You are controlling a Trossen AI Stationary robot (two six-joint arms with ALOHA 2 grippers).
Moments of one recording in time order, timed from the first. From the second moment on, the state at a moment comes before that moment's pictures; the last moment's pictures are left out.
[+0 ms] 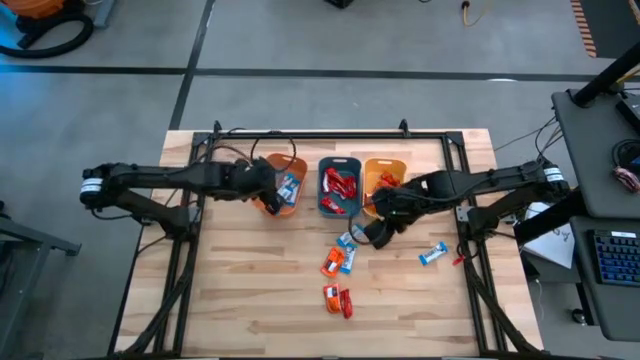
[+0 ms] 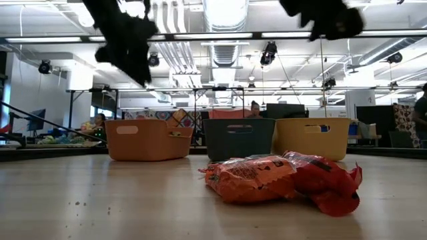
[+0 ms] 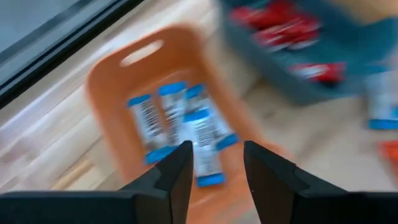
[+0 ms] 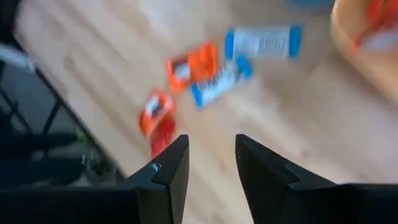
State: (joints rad) left arm 0.09 1.25 1.02 -0.79 -0.40 -0.60; right arm 0.13 1.41 1.32 -0.98 -0.13 1.04
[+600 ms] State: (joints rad) left arm -0.31 1.19 1.03 -0.45 -0.62 -0.58; right arm 0.29 1.41 1.02 -1.15 -0.16 1.32
